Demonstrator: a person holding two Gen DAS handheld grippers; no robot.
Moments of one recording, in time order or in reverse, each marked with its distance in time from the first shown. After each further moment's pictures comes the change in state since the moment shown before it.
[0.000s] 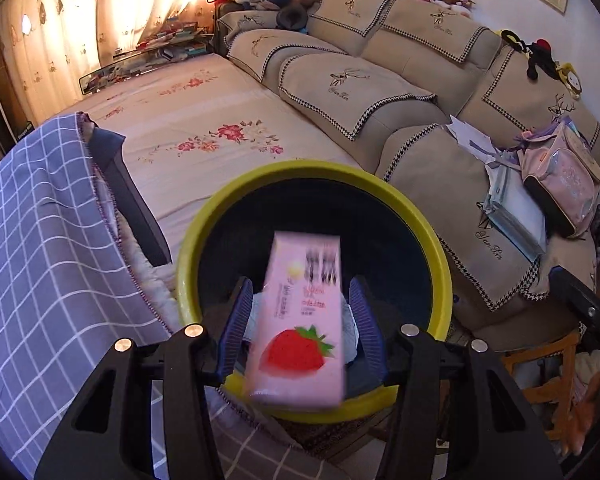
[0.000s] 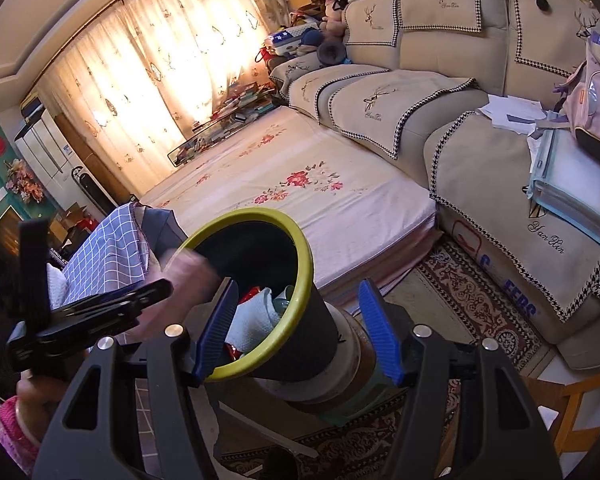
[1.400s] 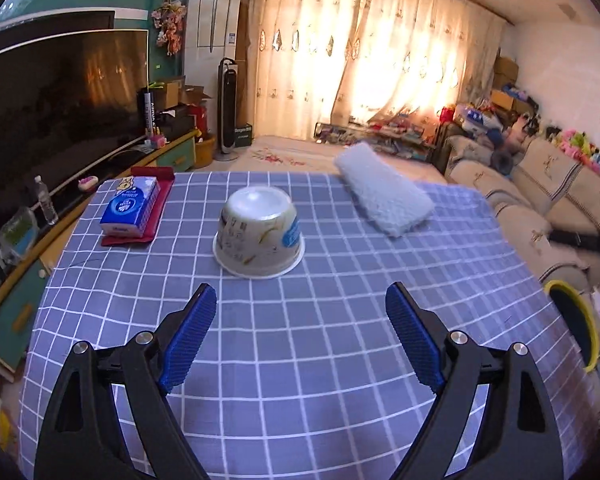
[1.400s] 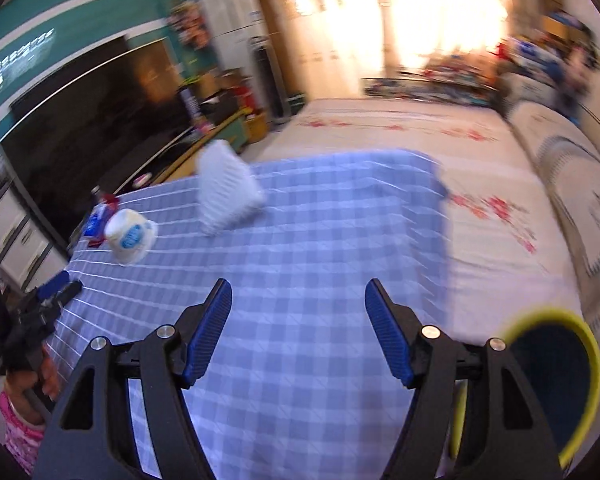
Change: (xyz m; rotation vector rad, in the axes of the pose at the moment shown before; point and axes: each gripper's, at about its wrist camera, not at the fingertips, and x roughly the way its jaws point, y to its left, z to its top) left arm -0.264 0.356 -0.235 -0.502 -0.385 0.524; right arm 0.117 0.404 -0.034 -0.674 0.253 0.444
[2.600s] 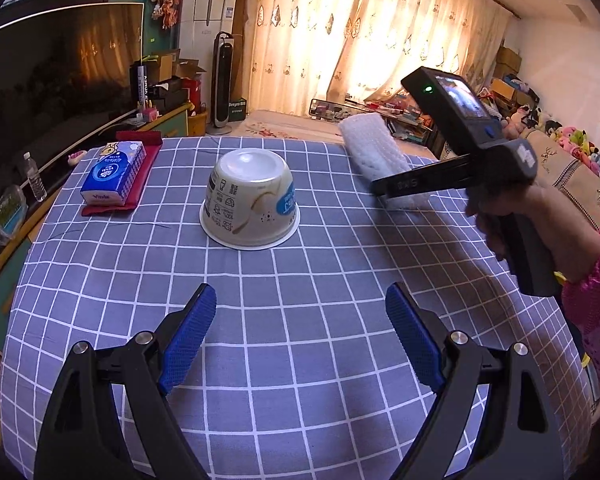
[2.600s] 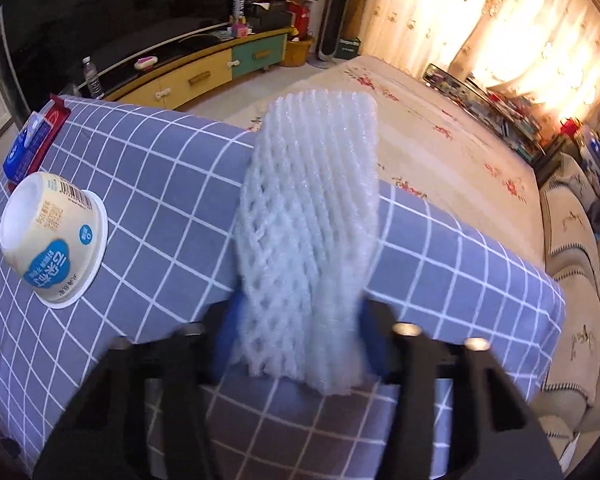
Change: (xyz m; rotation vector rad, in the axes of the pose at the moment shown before) left arm 0.020 -0.006 -0.009 -0.038 0.079 -0.040; right arm 0.195 0.099 0.064 -0.332 0.266 -0.162
